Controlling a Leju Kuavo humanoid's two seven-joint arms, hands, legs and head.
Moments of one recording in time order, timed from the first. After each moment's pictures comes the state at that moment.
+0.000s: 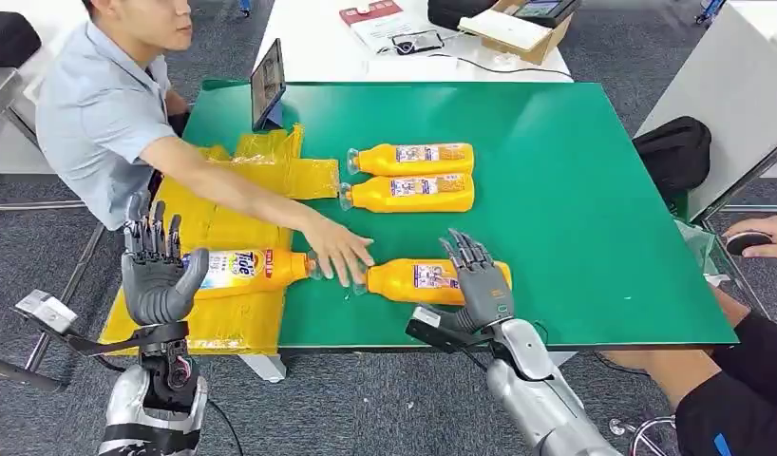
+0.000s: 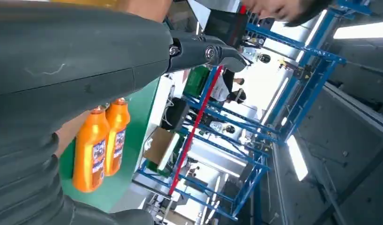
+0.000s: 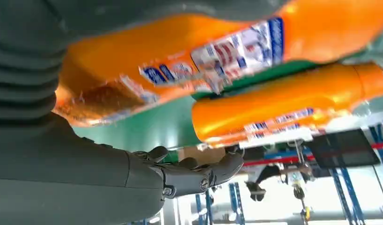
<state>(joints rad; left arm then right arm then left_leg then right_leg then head) -0.11 -0.21 0.04 -1.52 0.30 -0.13 -0.48 -0.37 -0.01 0.24 -0.79 1.02 -0.56 -0.37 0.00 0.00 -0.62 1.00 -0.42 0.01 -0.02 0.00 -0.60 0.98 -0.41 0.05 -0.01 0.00</state>
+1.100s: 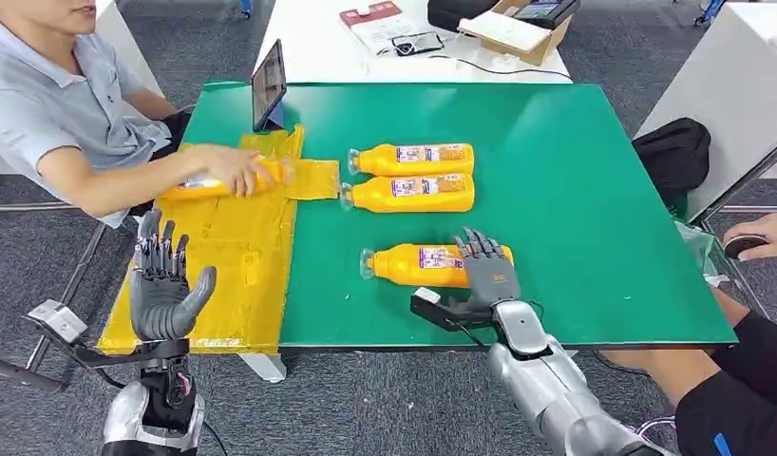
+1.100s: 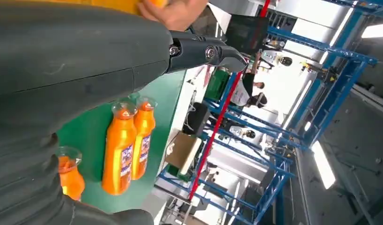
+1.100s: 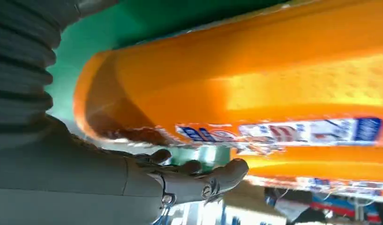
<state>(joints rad) -0.06 -0.20 0.05 -1.53 0.26 -0.14 -0.44 -0.49 -0.02 0.26 -0.66 1.21 -0.34 -0.09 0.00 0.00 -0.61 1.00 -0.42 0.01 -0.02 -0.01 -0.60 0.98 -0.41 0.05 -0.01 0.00</state>
